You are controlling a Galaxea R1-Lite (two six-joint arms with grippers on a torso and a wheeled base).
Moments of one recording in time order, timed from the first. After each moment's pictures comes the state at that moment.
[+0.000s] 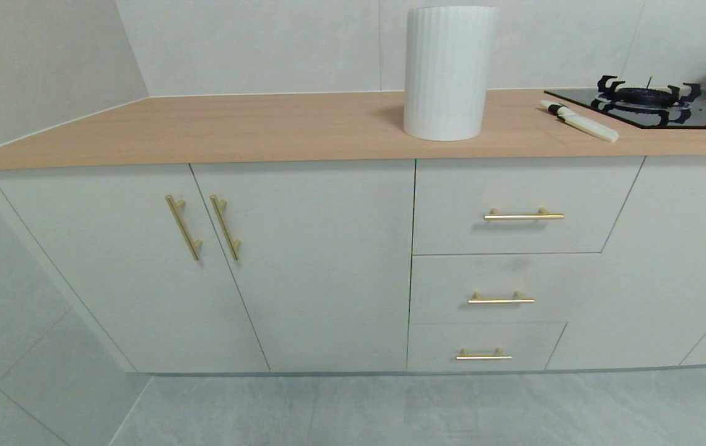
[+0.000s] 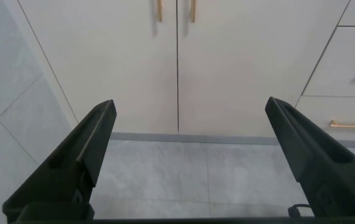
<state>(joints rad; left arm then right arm) 0.01 0.00 0.00 0.00 0.03 -0.01 0.01 0.05 -0.12 -0.02 -0.29 -0.04</state>
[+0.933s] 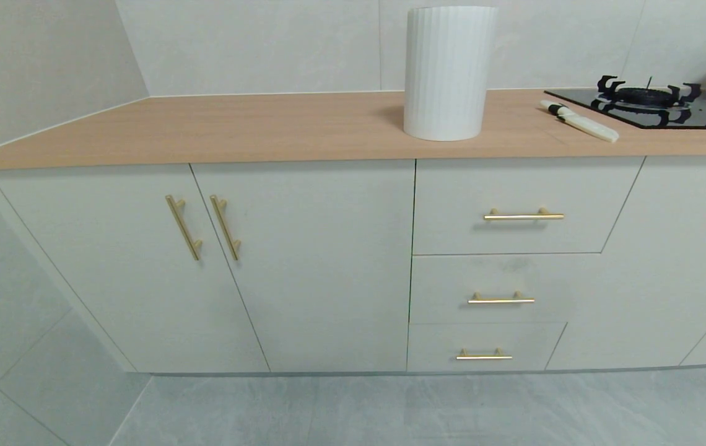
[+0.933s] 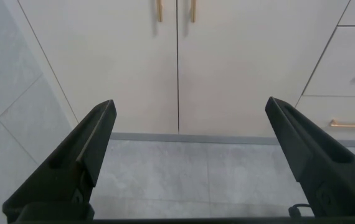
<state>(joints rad) 0.01 0.00 0.00 0.00 0.03 0.00 0.00 0.00 0.00 0.00 -0.04 0.00</state>
